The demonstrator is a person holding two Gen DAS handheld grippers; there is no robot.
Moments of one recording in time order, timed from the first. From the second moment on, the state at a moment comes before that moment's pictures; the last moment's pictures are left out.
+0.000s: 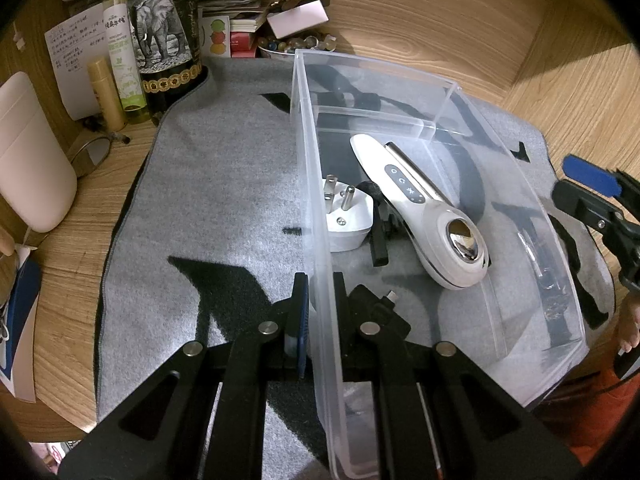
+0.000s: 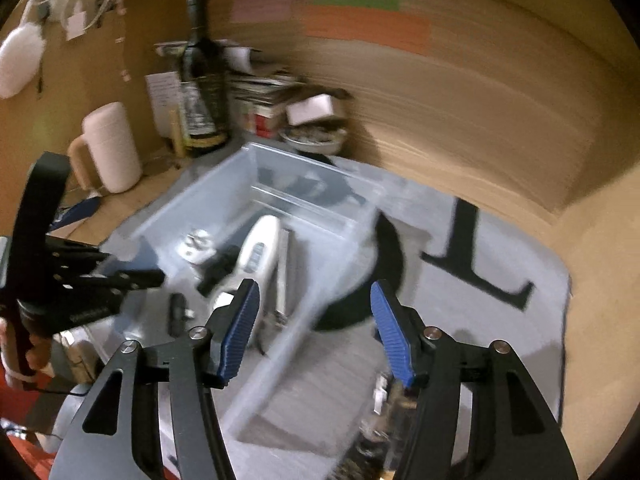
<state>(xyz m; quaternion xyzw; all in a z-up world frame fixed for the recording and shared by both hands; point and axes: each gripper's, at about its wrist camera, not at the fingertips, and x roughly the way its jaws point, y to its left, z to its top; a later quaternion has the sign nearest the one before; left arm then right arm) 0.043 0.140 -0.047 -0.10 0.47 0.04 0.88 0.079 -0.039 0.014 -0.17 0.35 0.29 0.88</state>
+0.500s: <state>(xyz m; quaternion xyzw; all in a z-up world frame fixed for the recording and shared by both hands) 0.043 0.139 -0.047 -0.10 0.47 0.04 0.88 0.070 -0.125 -0.024 -0.13 0.41 0.18 0.88</state>
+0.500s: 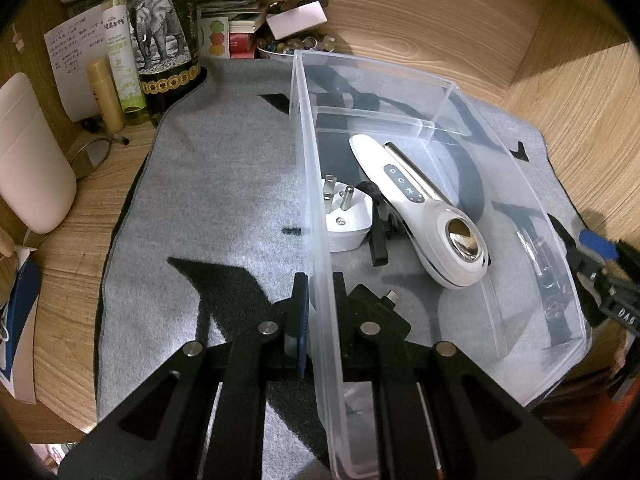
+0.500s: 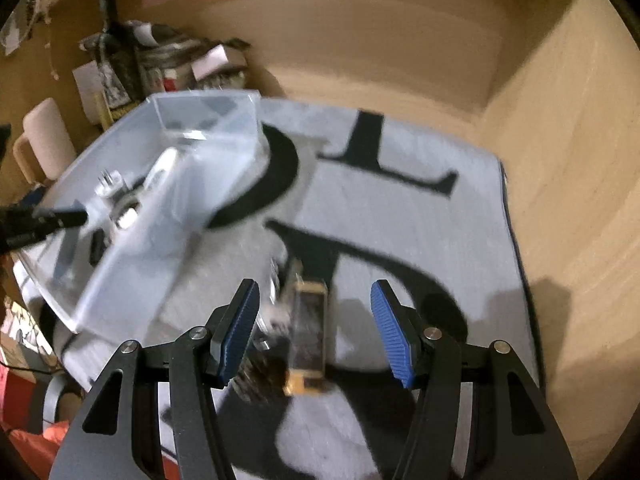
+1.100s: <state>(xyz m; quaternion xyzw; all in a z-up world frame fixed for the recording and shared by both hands) 0.043 0.139 -0.047 -0.10 0.47 0.04 0.88 0.071 -0.137 -0.058 -0.12 0.45 0.18 0.87</state>
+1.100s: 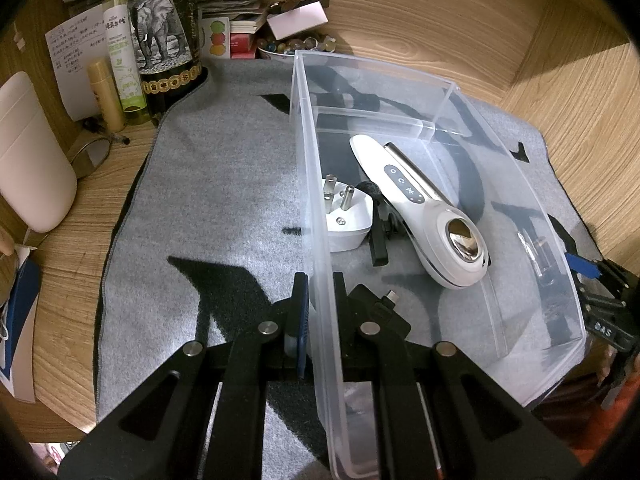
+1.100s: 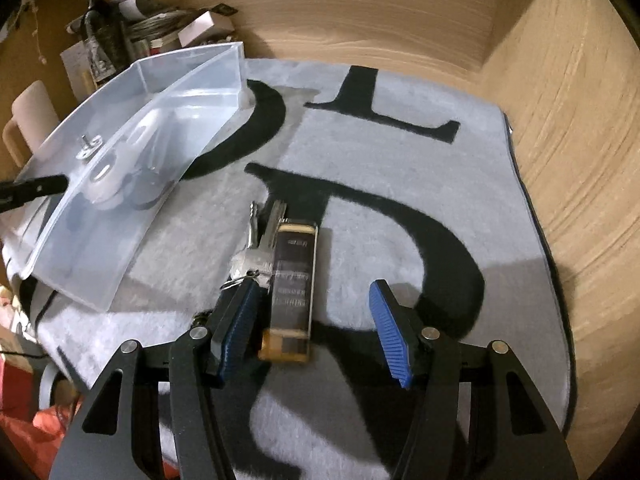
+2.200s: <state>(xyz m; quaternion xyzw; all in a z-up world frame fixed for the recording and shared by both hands) 0.042 0.139 -0.047 -0.10 0.47 0.04 0.88 0.080 -0.059 0.024 -0.11 0.32 0.28 0.90</state>
